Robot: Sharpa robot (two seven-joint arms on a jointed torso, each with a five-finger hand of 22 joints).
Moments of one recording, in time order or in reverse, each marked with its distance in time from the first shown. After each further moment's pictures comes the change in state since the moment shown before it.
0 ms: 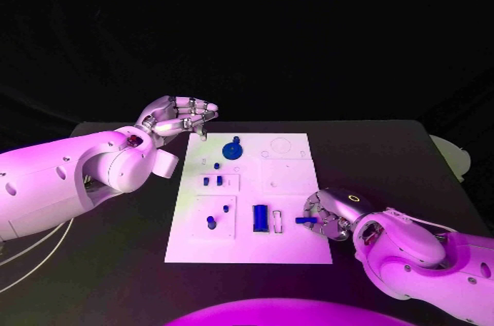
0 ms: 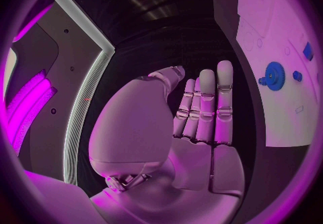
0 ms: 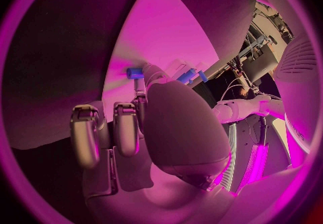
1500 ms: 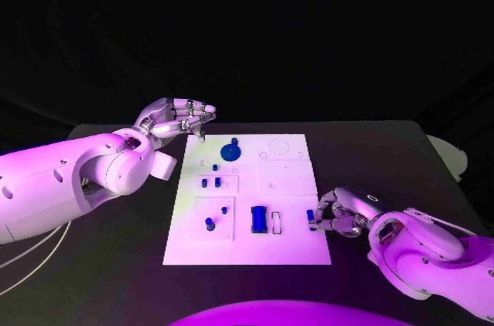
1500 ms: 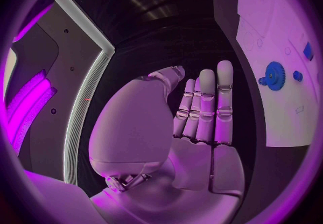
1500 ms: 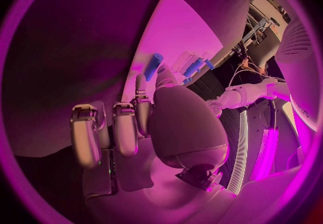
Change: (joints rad) left arm 0.000 0.001 0.000 -0.001 0.000 -0.001 0.001; left_hand 0.000 0.000 0.000 0.000 0.000 0.000 0.000 0.000 0.001 0.000 0.000 -0.004 0.001 0.000 0.000 -0.004 0.002 0.000 0.000 0.000 0.000 0.000; right arm 0.006 -0.080 0.000 -0.001 0.145 -0.062 0.050; right_hand -0.171 0.096 -0.380 -0.026 -0.090 -0.042 0.015 0.044 0.033 -0.004 0.015 0.006 0.010 0.000 0.015 0.000 -0.001 0.000 -0.004 0.004 0.000 0.000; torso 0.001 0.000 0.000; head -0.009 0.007
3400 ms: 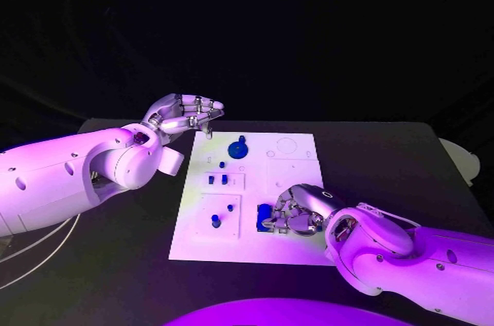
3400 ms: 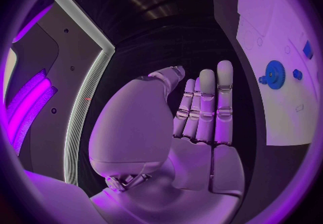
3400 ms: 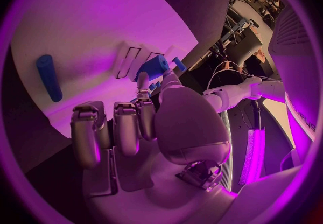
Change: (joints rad) left arm 0.002 0.003 0.002 0.000 0.000 -0.002 0.001; left_hand 0.000 0.000 0.000 0.000 0.000 0.000 0.000 0.000 0.000 0.000 0.000 0.000 0.000 0.000 0.000 0.000 0.000 0.000 0.000 0.000 0.000 0.000; right arm 0.021 0.232 0.006 -0.019 0.005 0.019 0.003; right_hand -0.081 -0.015 0.052 -0.006 -0.013 0.048 -0.034 0.075 0.069 0.027 -0.027 0.061 -0.121 -0.005 -0.016 0.000 0.000 0.000 0.004 -0.011 0.000 0.001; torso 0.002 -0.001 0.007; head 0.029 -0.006
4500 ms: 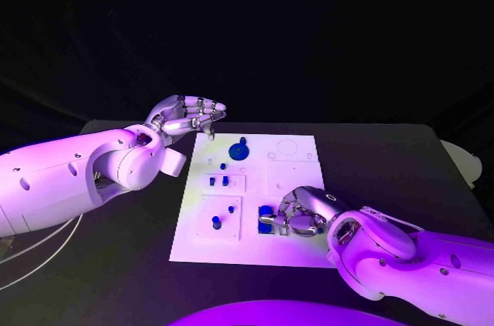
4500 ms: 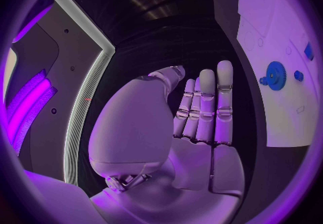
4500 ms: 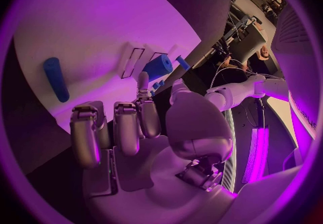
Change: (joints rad) left arm 0.000 0.004 0.000 -0.001 0.000 0.000 0.001; left_hand 0.004 -0.004 0.000 0.000 0.000 0.000 0.000 0.000 0.000 0.004 -0.004 -0.005 0.000 0.000 0.000 0.000 0.001 0.000 0.000 0.000 0.000 0.000; right arm -0.002 -0.011 -0.002 0.017 0.004 -0.026 -0.040; right_hand -0.280 0.005 0.003 0.005 -0.122 0.005 0.005 0.000 0.024 -0.003 0.003 -0.021 -0.004 0.004 0.003 -0.006 0.000 0.000 -0.004 0.003 0.000 -0.001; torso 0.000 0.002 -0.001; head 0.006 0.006
